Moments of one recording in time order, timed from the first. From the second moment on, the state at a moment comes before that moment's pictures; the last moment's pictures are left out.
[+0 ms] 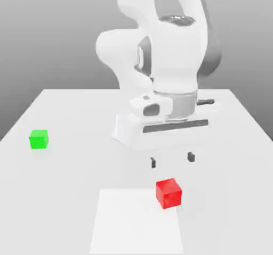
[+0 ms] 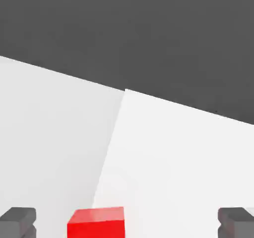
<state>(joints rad) 0.13 -0.06 0.10 -2.85 0.01 2.82 0.68</state>
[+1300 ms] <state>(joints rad) -0.42 -0.15 -0.29 -2.87 -0.15 2.73 1.17</state>
